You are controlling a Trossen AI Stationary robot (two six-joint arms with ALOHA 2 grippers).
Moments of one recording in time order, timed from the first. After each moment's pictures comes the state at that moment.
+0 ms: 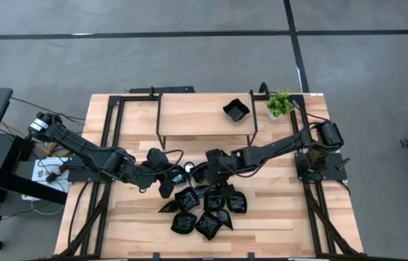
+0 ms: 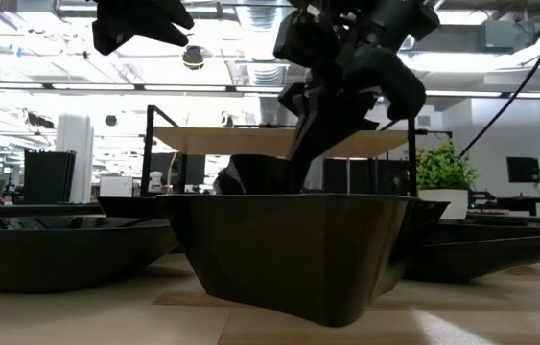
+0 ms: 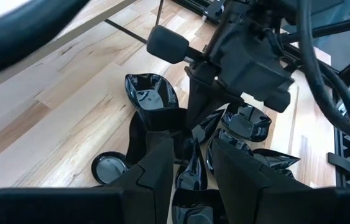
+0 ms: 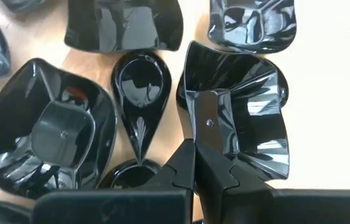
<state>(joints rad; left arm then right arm) -0.49 1.23 0.90 -0.36 -0.61 -0.74 0.18 1.78 1.19 -0.37 0.05 -0.27</state>
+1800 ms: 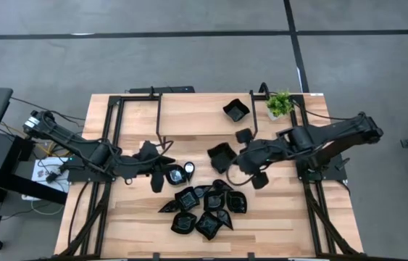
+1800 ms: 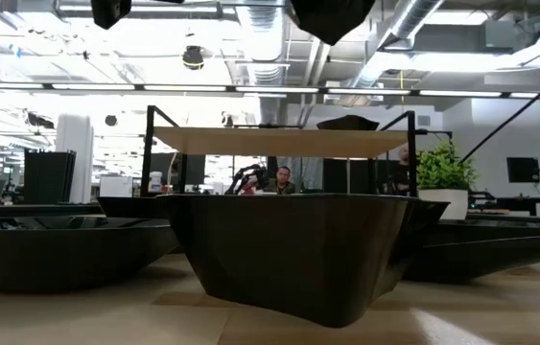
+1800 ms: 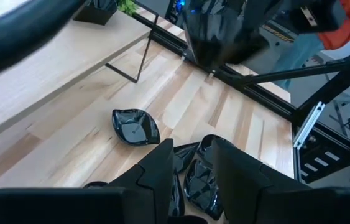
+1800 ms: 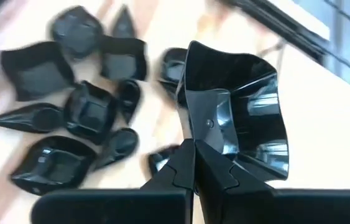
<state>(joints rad) -0.49 1.09 0.90 -0.31 -0.63 -0.69 0.28 1.32 1.41 -0.90 0.27 -0.29</state>
